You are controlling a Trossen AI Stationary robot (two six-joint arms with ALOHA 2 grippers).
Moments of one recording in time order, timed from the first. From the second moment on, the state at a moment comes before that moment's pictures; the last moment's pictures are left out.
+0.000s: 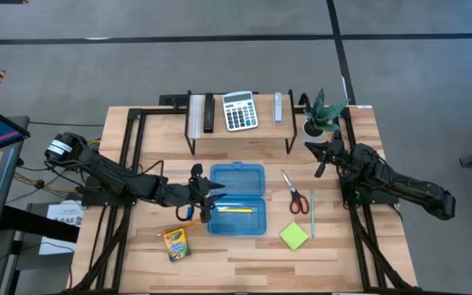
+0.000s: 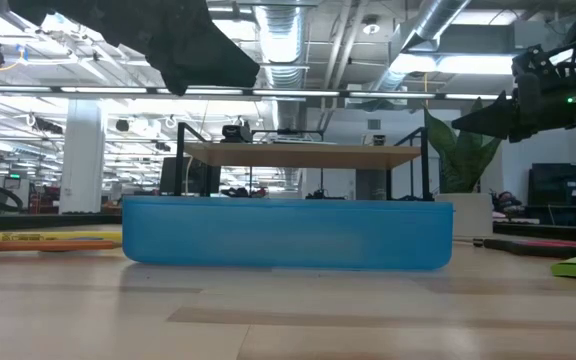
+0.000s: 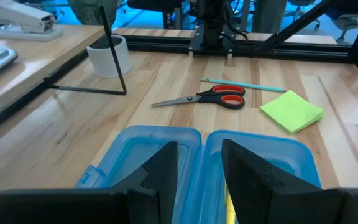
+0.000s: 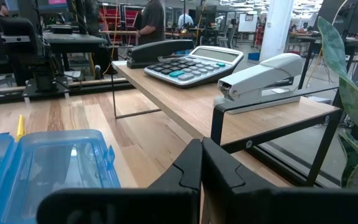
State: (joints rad) left arm -0.33 1.38 0.67 0.32 -0.54 -0.18; right arm -0.44 0.07 0.01 0.04 0.08 -0.03
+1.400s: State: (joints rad) left arm -0.33 1.38 0.70 0.48 -0.47 -0.11; right arm -0.44 0.07 0.01 0.04 0.08 -0.03
